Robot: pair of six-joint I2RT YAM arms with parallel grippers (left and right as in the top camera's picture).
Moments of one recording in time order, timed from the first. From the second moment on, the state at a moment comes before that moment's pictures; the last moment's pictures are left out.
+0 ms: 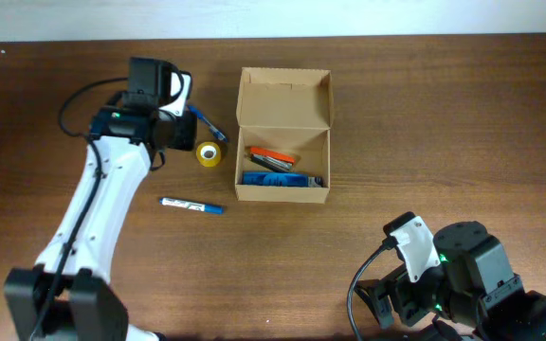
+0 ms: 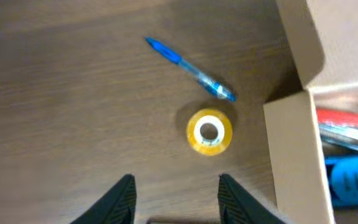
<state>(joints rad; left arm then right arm) -0.14 1.67 1.40 -0.75 -0.03 0.06 0.49 0.71 1.06 -1.31 -0.24 0.07</state>
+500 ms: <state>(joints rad) -0.14 1.96 1.30 -0.54 0.11 0.09 0.49 0.71 1.06 -1.31 -0.24 0.07</state>
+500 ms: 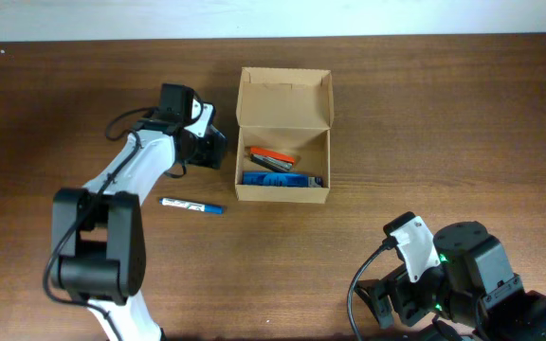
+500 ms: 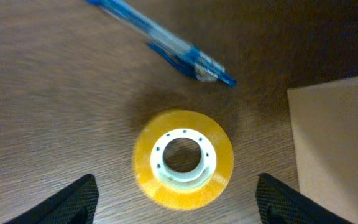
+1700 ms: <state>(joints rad) -0.18 2.03 1.29 -0.46 -0.01 0.10 0.49 0.71 1.06 -1.31 -0.24 0.07</state>
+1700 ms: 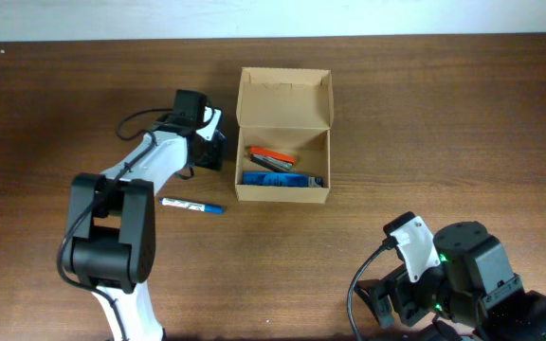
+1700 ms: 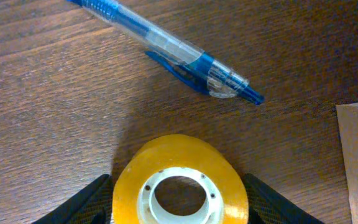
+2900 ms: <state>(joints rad) -0.40 1.57 1.37 -0.50 -0.06 0.09 0.49 0.71 1.06 -1.31 -0.24 0.07</state>
